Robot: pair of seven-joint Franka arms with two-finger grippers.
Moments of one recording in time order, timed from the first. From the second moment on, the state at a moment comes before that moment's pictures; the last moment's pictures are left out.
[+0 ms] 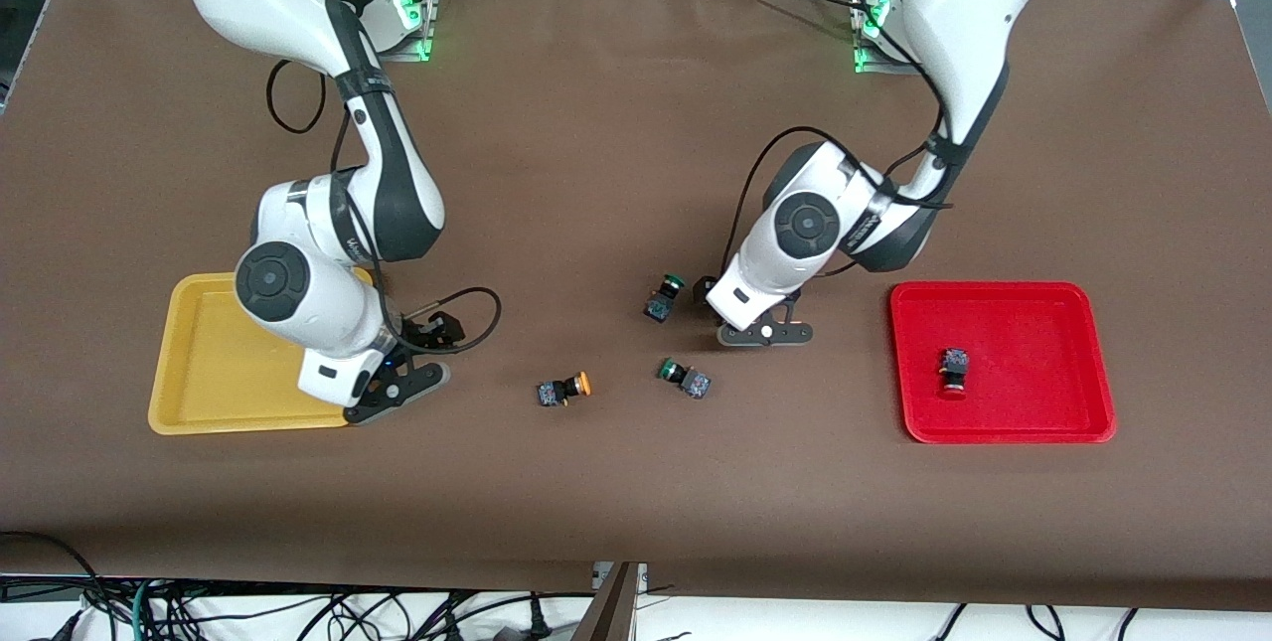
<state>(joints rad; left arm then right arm) -0.28 0.69 -0.30 -1.63 0.14 2.27 -0.64 0.51 0.70 -0.25 -1.37 0.25 2.07 -0.30</state>
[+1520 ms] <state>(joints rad) -0.27 0.65 -0.27 -1.47 0.28 1.91 -0.64 0.60 0.99 -0.14 -1.26 0.24 2.56 -0.81</state>
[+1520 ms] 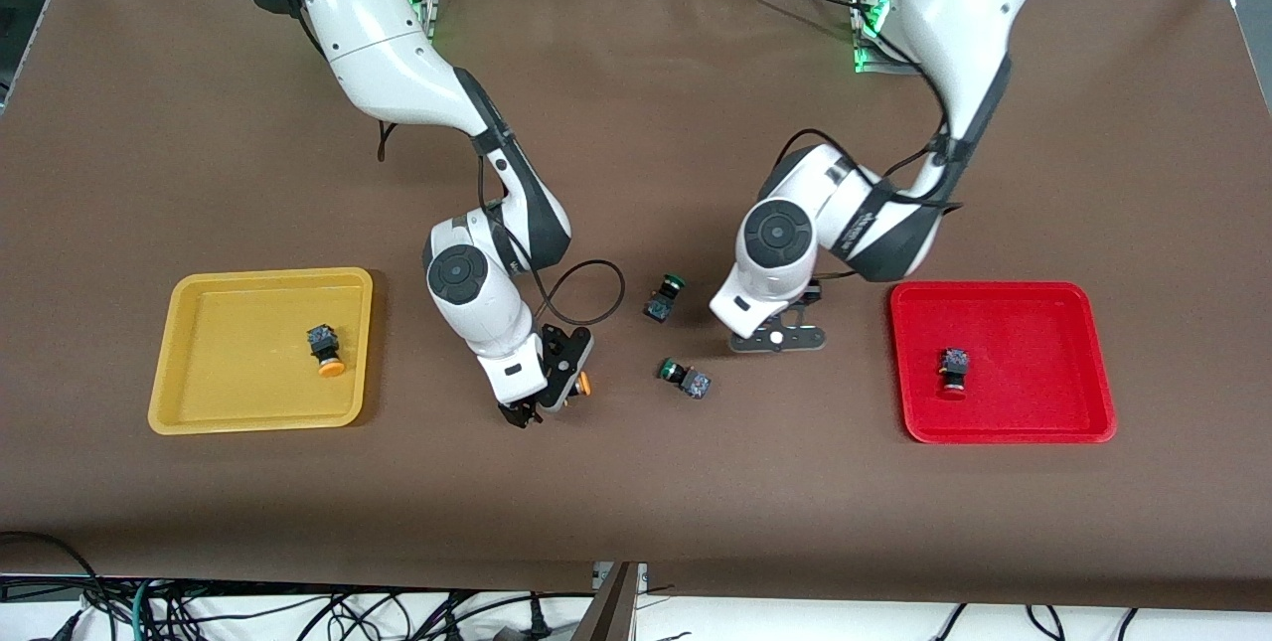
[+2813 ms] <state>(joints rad) 0.36 0.71 -0.27 -1.60 0.28 2.14 0.35 0.38 0.89 -0.17 -1.19 0.33 2.12 -0.86</state>
